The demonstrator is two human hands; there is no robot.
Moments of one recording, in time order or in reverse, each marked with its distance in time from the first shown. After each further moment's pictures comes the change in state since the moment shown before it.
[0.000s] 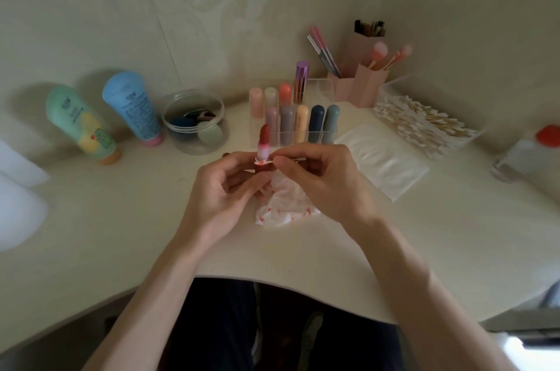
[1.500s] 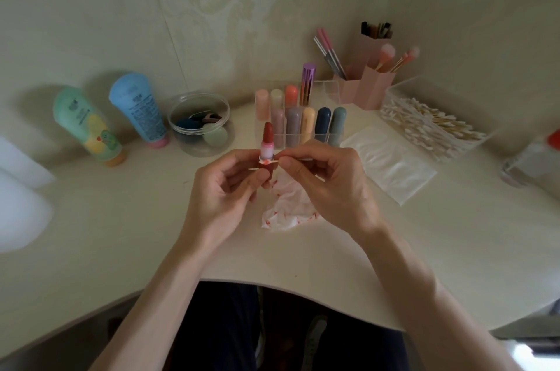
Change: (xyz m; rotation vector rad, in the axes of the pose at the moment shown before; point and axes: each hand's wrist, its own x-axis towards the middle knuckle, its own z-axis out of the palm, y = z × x) left_hand -0.005 0.007 0.000 -0.051 0.057 0.030; right_hand 0.002 0.009 0.006 -0.049 0.061 -0.188
